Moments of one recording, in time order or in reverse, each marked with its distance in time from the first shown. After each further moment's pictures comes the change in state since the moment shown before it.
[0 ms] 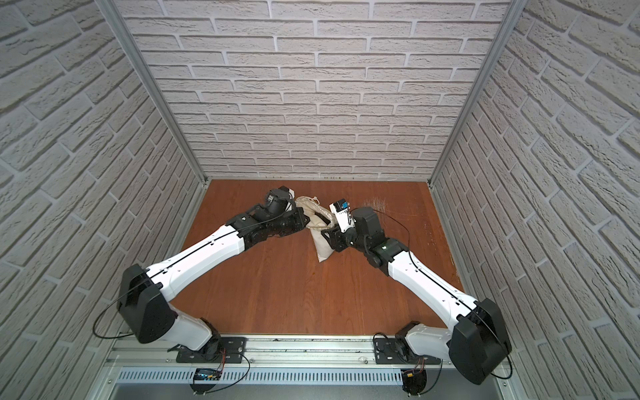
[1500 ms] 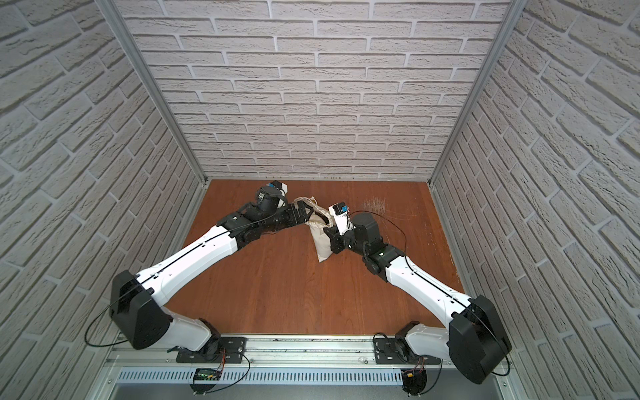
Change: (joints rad) left arm 0.039 -0.042 -0.025 0.020 -0.045 0.041; right arm 0.037 0.008 -0.174 0.301 0.013 0.002
